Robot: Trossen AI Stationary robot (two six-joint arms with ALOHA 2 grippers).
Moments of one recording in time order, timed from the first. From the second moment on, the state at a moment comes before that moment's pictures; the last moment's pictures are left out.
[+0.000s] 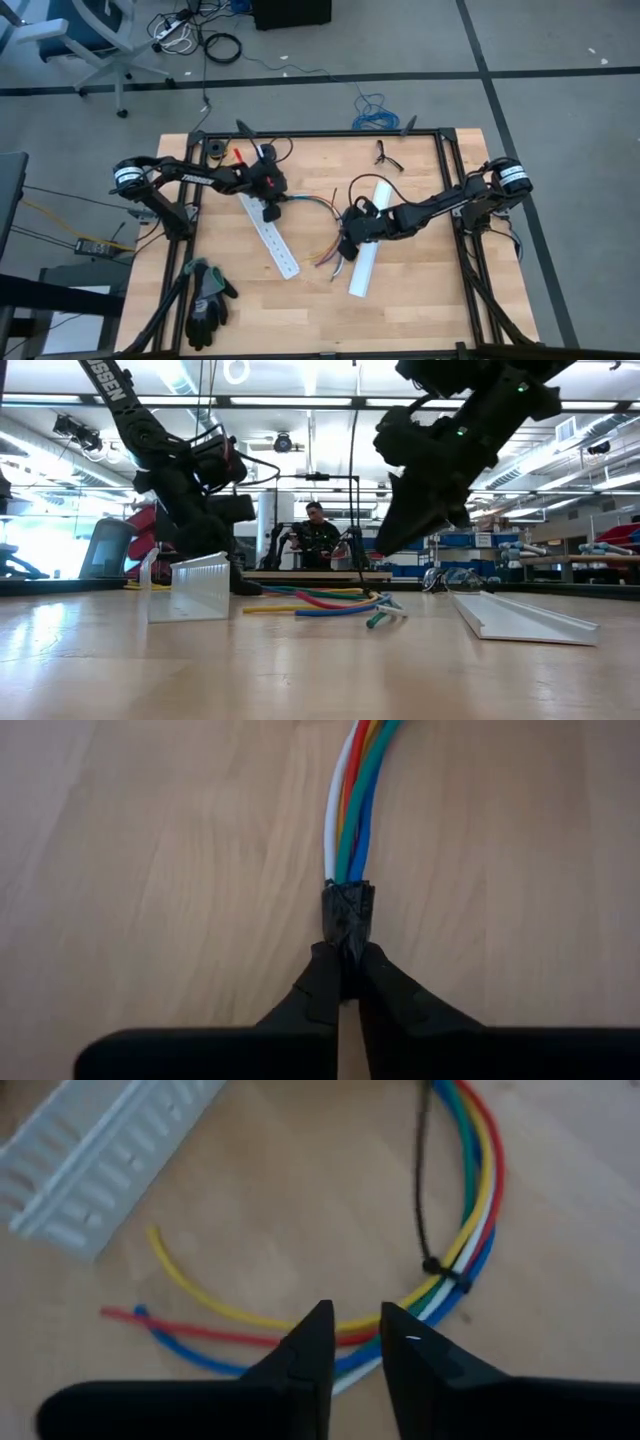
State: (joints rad) left arm 0.42 1.55 0.60 0.03 0.16 0.20; right arm 0.22 1.65 0.90 -0.12 0.35 0.67
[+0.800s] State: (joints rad) left arm -0.01 1.53 1.06 -0.61 0.14 0.00; right arm 0.36 1.65 0.90 -0.40 0.38 0.79
